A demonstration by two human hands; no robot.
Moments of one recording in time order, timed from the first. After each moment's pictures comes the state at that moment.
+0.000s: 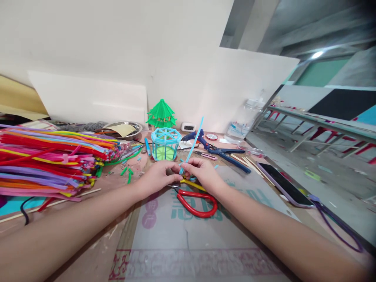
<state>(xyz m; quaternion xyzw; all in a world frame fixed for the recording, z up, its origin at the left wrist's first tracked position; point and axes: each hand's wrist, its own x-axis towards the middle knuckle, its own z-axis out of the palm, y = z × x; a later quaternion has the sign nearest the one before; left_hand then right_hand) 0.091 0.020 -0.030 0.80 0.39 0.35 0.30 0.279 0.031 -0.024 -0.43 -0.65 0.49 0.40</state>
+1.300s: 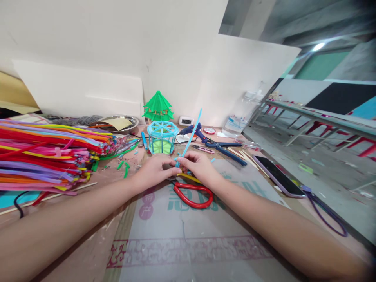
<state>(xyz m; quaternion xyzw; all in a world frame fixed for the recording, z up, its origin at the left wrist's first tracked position) 0.089 0.020 -0.032 0.84 0.37 0.33 0.20 0.276 0.026 -0.021 -0.42 -0.70 0.43 0.39</state>
